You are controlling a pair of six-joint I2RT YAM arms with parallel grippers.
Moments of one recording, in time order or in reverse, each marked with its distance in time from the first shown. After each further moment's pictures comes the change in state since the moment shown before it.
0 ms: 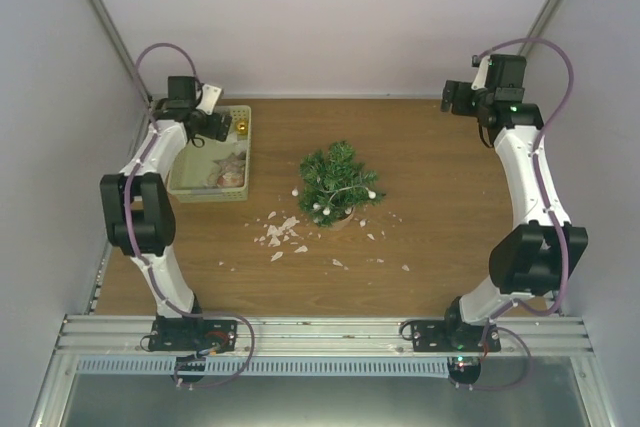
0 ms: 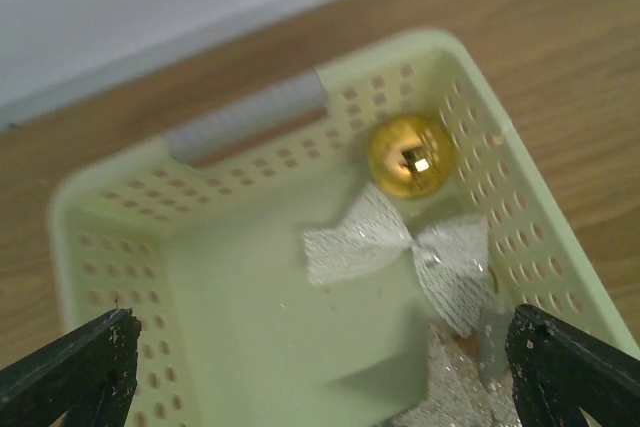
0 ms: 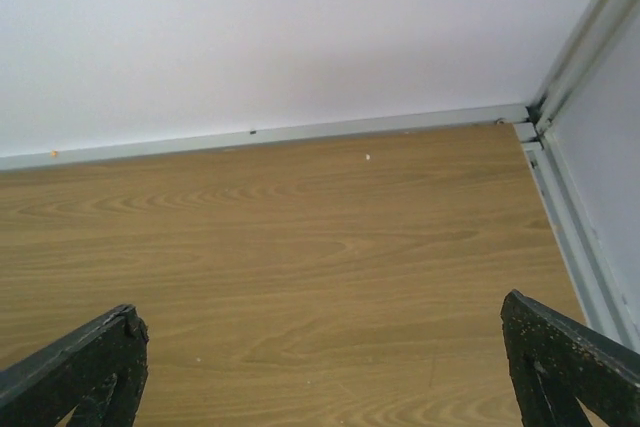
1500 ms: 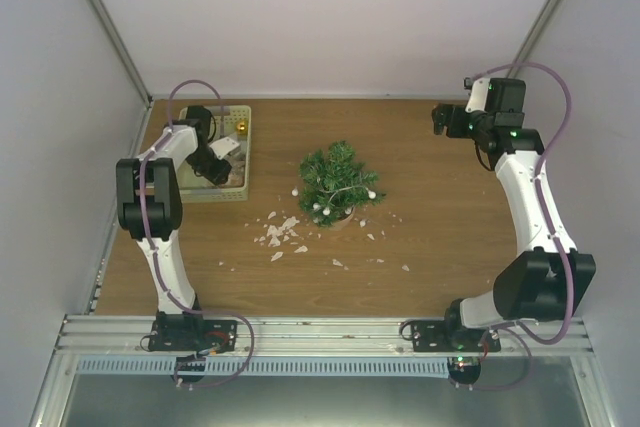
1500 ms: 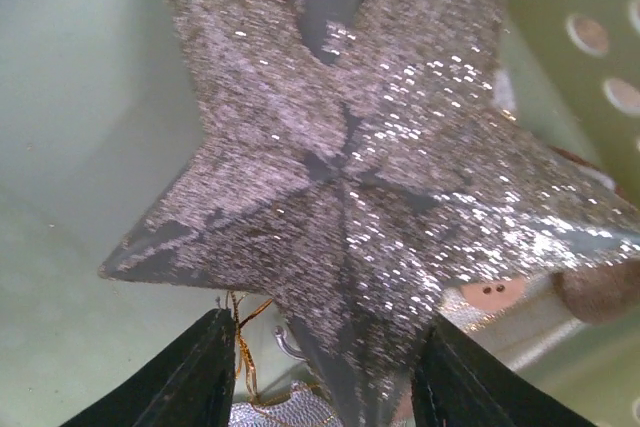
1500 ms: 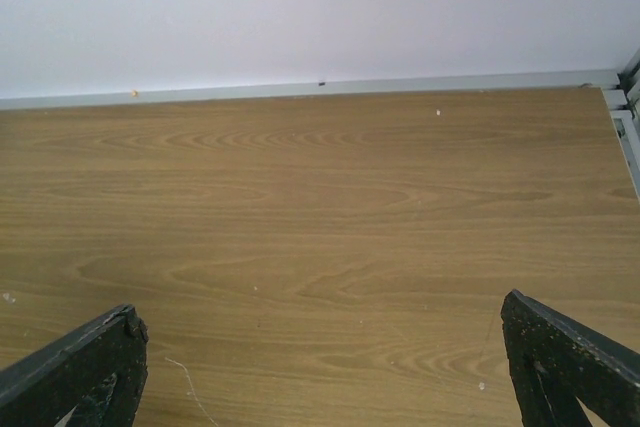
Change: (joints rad) left arm -0.024 0.180 -0.031 -0.411 -0.005 0.294; right arm 0.001 -0.166 -0.233 0.053 -0.161 -0.029
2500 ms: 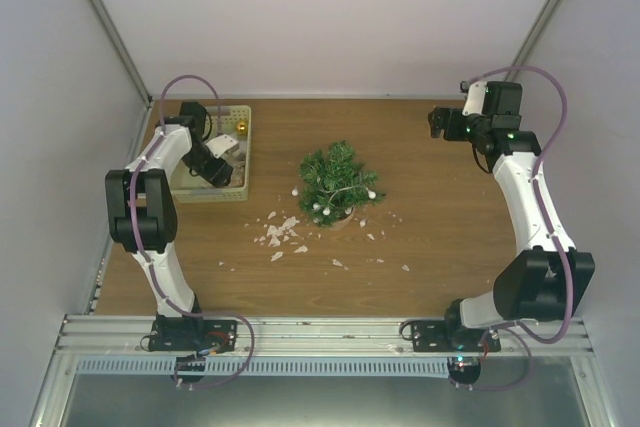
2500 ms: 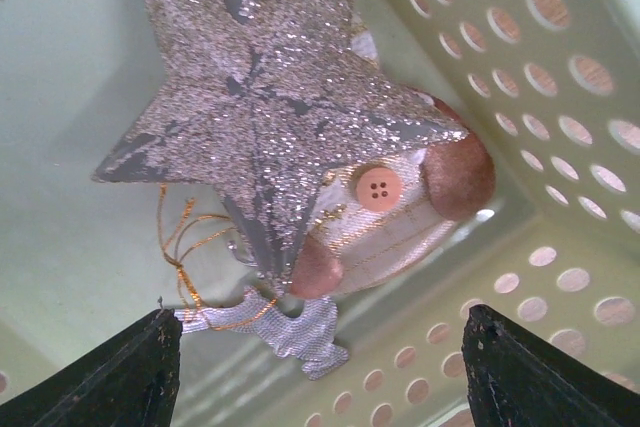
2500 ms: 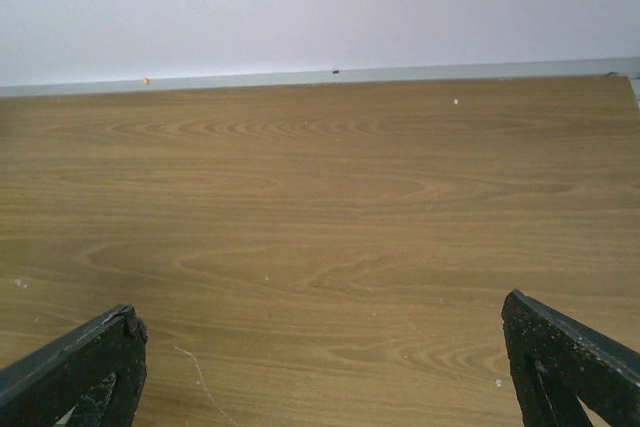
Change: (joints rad) left arm 0.000 -0.126 -0.023 -0.097 0.044 0.021; right arm 0.008 -0.001 -0.032 0.016 -0.026 0.000
